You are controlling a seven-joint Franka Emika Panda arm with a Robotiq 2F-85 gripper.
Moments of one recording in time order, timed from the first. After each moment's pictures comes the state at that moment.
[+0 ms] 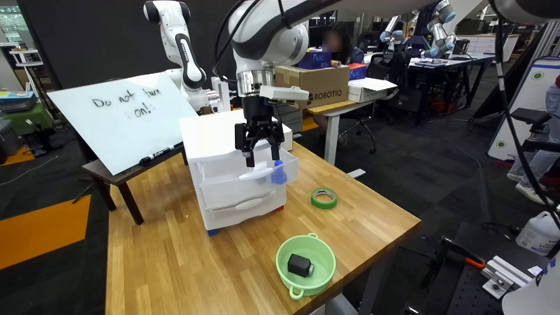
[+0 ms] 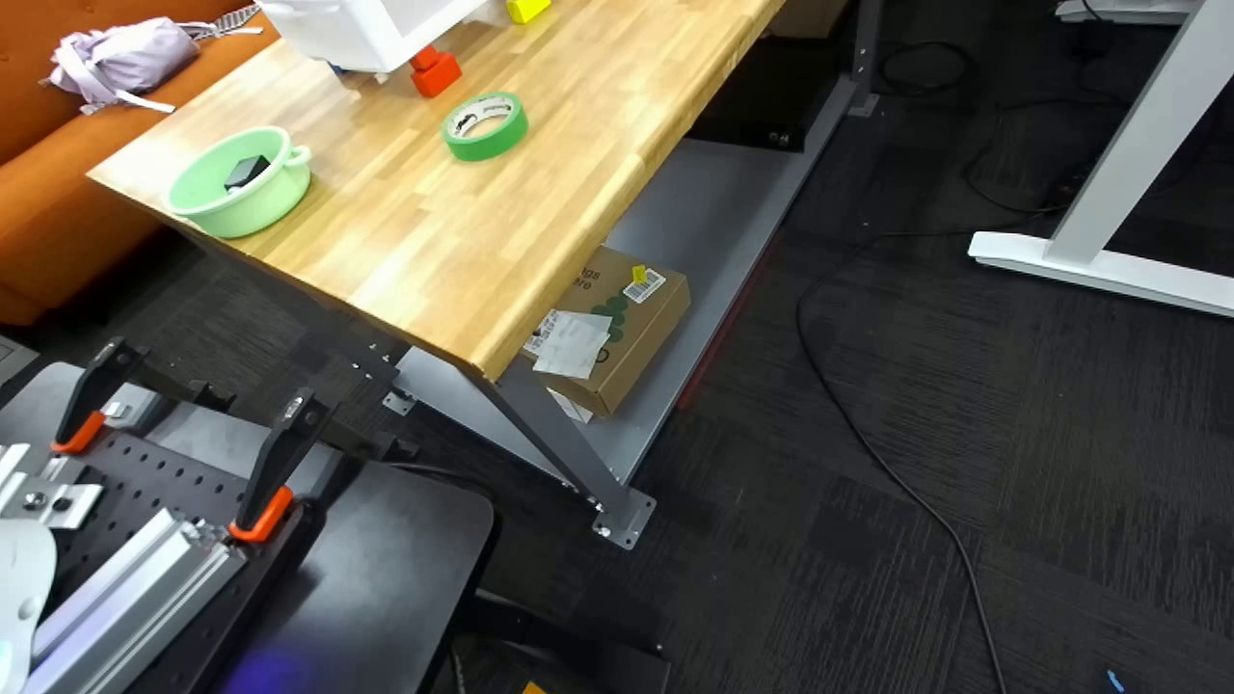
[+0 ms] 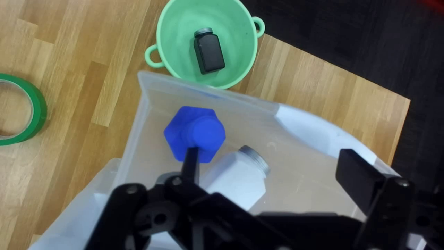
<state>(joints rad) 0.13 0.47 0.13 -1.51 0.22 1.73 0.02</state>
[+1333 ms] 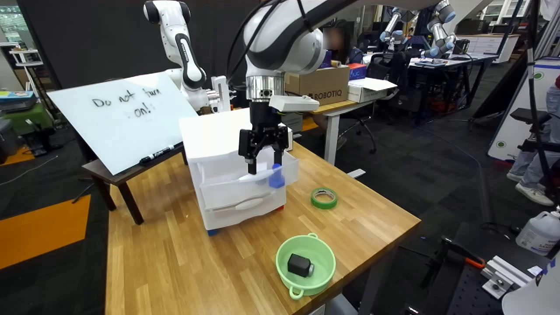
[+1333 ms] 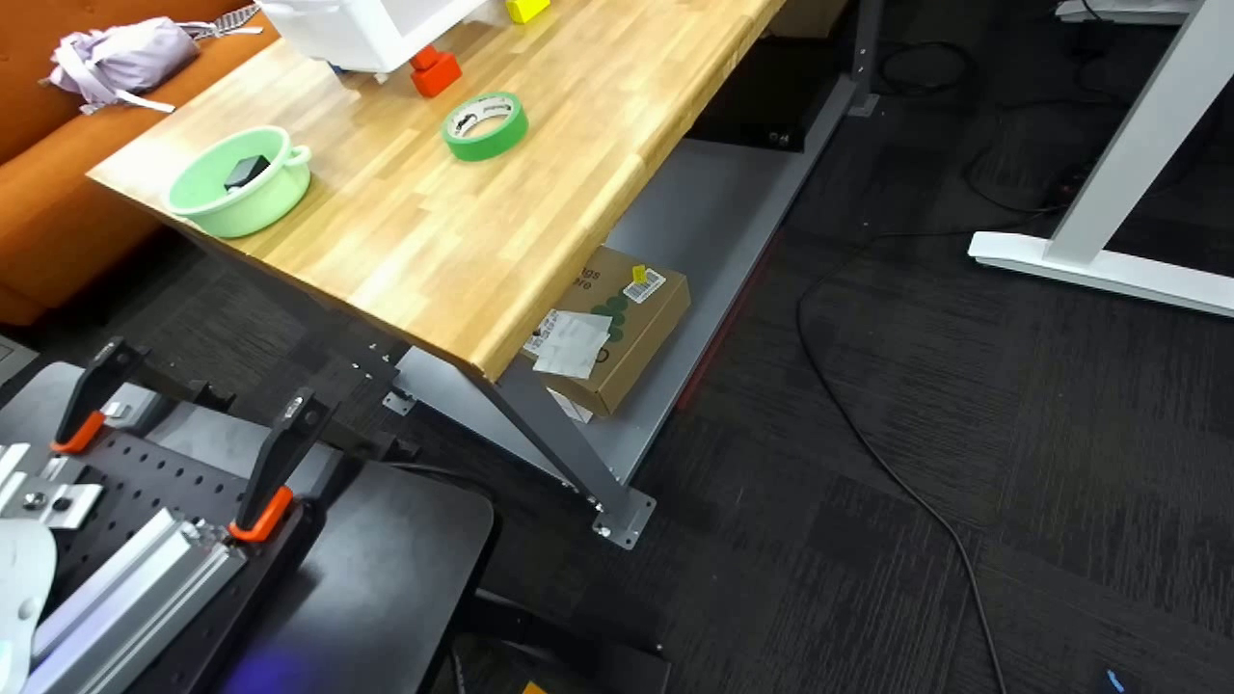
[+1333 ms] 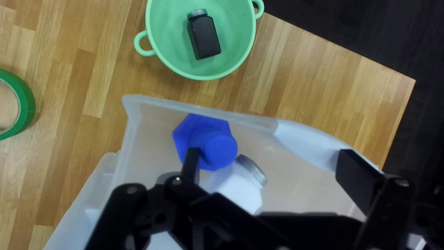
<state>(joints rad) 0.13 0.33 0.14 -1.76 0.24 1.96 0.02</state>
